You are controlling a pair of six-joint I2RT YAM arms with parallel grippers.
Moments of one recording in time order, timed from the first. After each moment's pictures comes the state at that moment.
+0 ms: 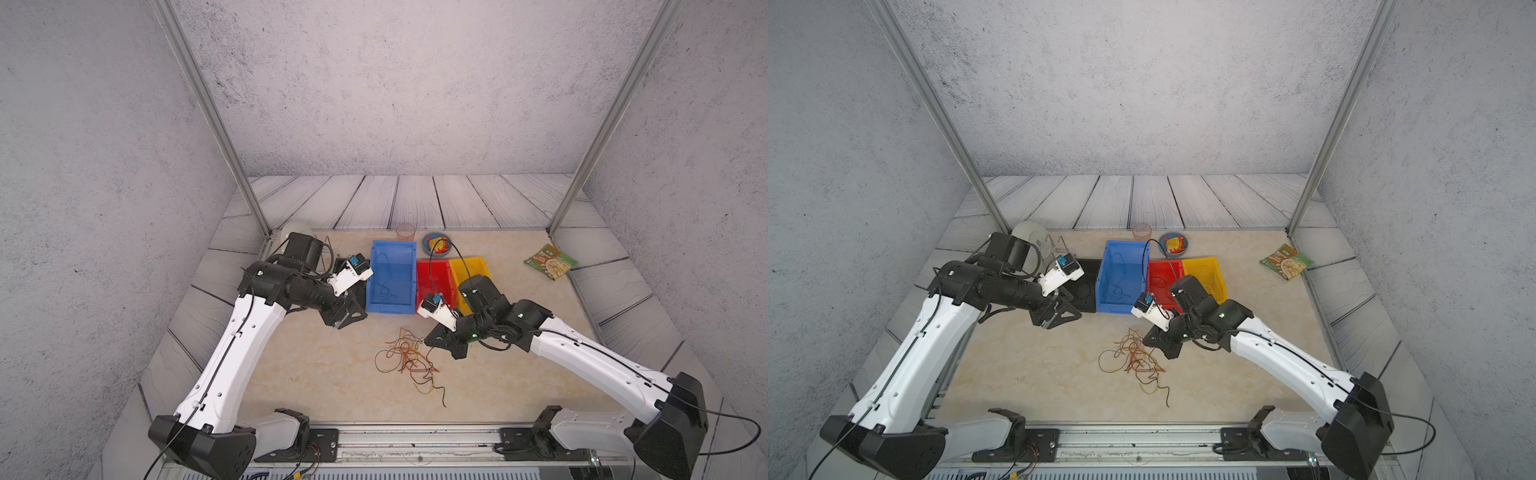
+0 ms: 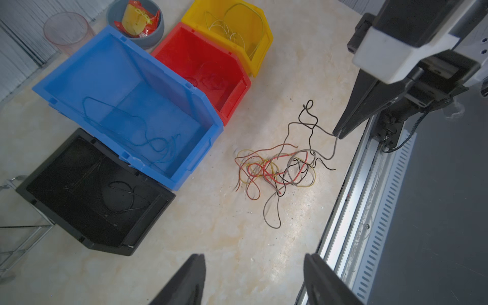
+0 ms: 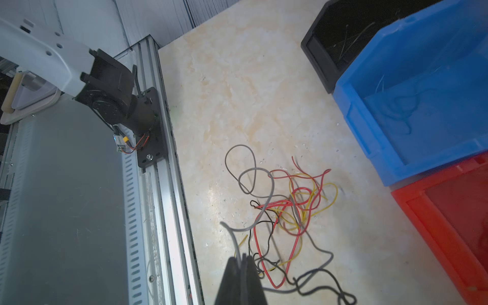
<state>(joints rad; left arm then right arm) -0.32 1.25 1.51 -1.32 0.55 0.58 0.76 1.22 1.04 -0.69 -0.54 -0.21</state>
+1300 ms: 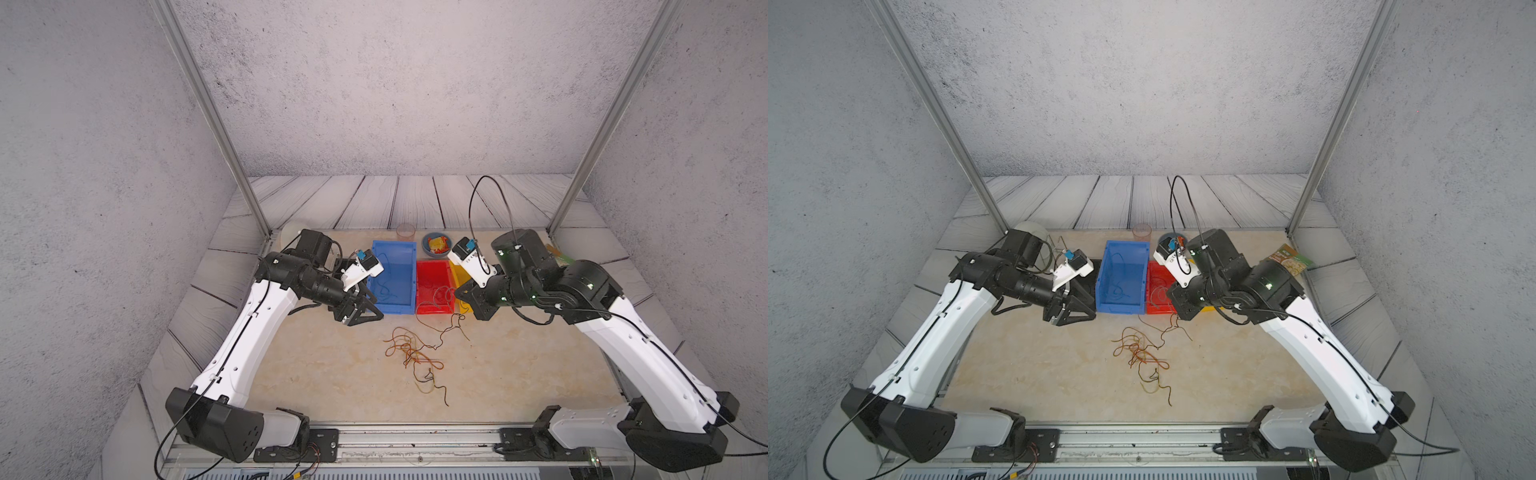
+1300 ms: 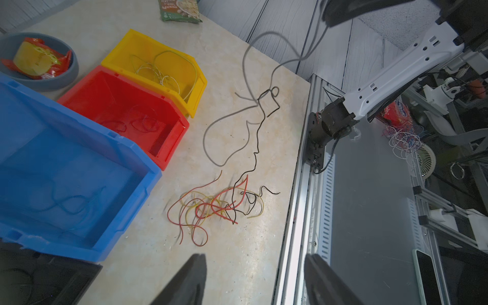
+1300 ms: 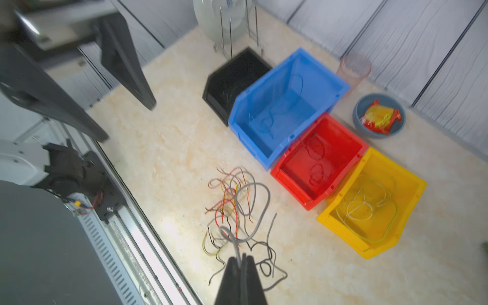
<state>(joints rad) -0.33 1.36 1.48 -1.29 0.90 0.64 0.76 1.30 1.65 -1.22 -0.11 0.01</state>
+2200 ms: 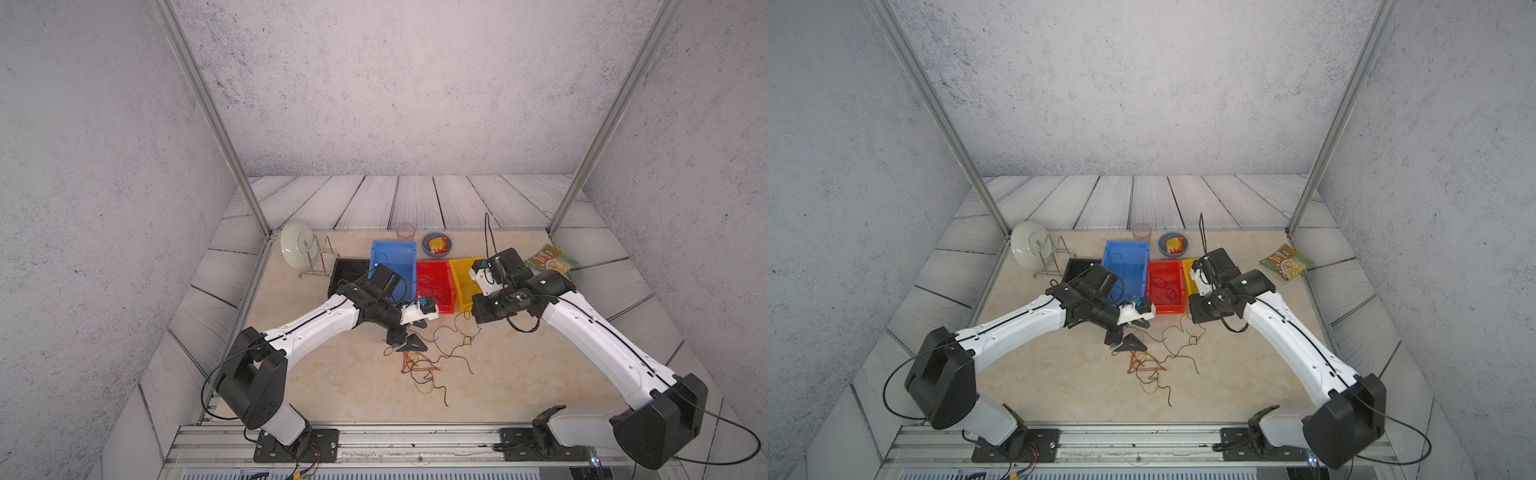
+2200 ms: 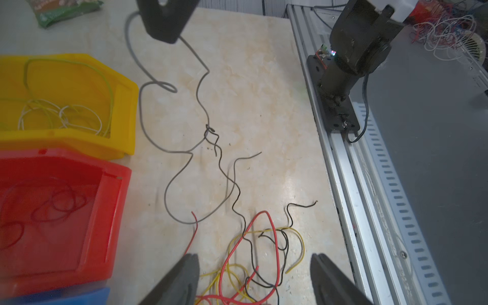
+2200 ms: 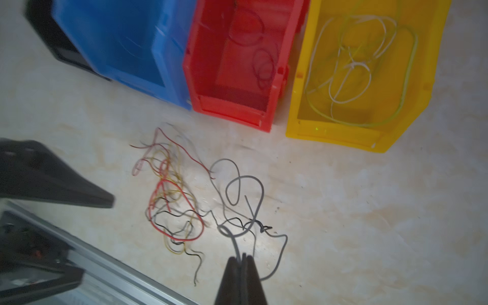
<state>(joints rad) -0.70 1.56 1.14 -0.58 0.81 0.70 0.49 1.26 1.26 -1.01 -0.20 0.27</state>
